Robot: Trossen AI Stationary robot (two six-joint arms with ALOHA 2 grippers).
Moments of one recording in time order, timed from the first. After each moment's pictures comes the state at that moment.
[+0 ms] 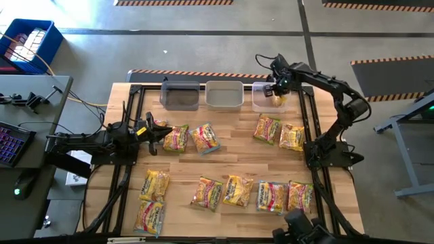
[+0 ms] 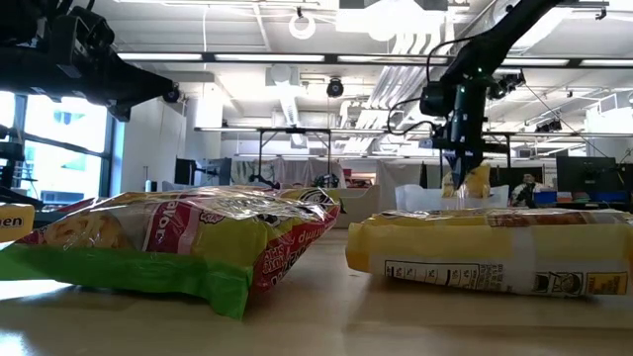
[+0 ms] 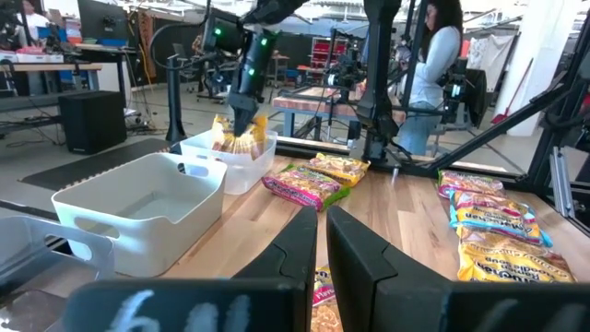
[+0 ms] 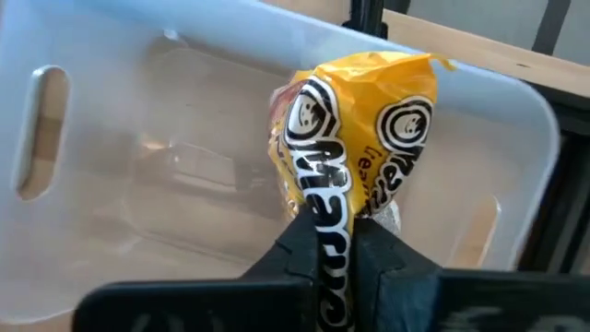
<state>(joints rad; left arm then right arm) 0.06 0.10 0.03 0.09 -0.19 -0.06 -0.98 1.65 1.20 -0.86 0.05 0.33</state>
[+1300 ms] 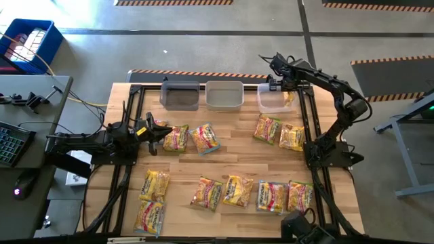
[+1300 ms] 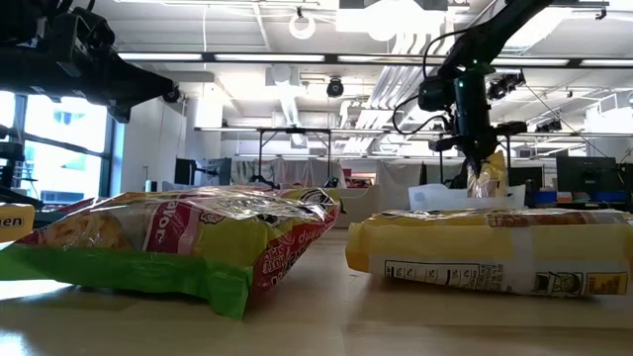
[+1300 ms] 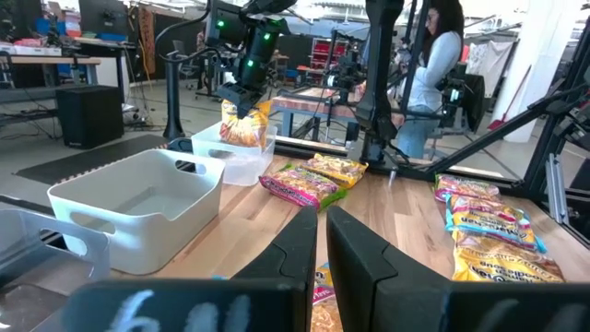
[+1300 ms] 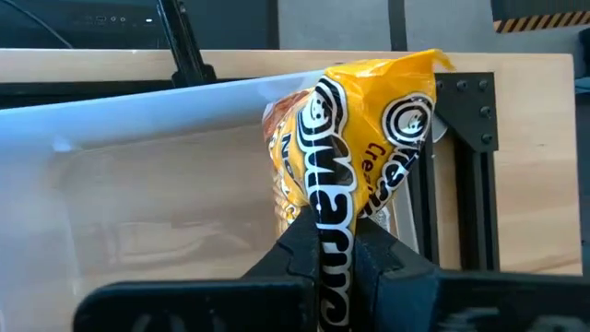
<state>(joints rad) 0.06 0.10 0.03 0.09 -0.19 -0.09 -0.96 1.65 1.26 -1.01 0.37 0.62</state>
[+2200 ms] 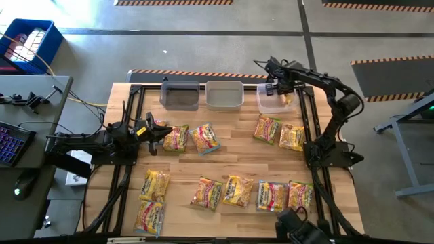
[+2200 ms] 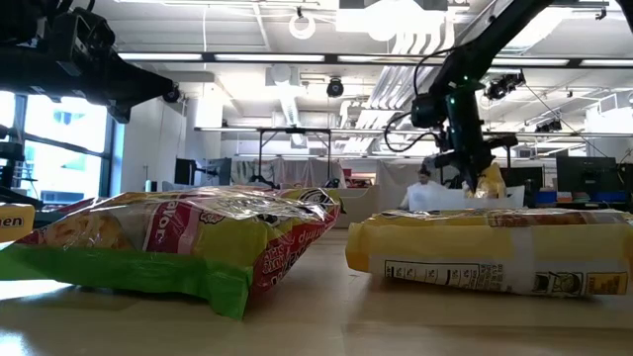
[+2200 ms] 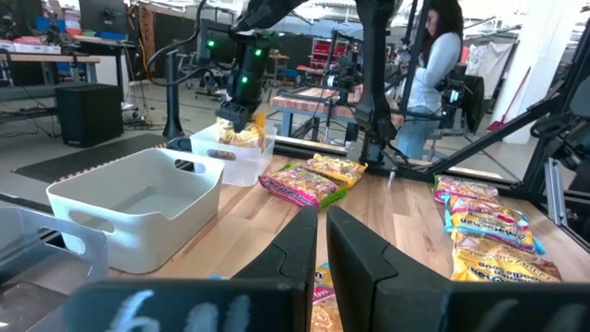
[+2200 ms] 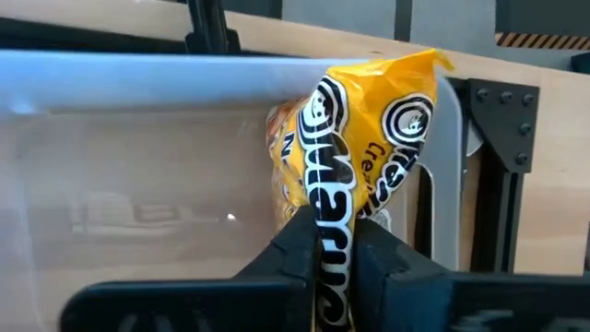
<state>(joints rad) 0.06 0.10 0.03 0.09 -0.19 -0.09 -0.95 1.76 1.26 -0.97 0.36 0.52</state>
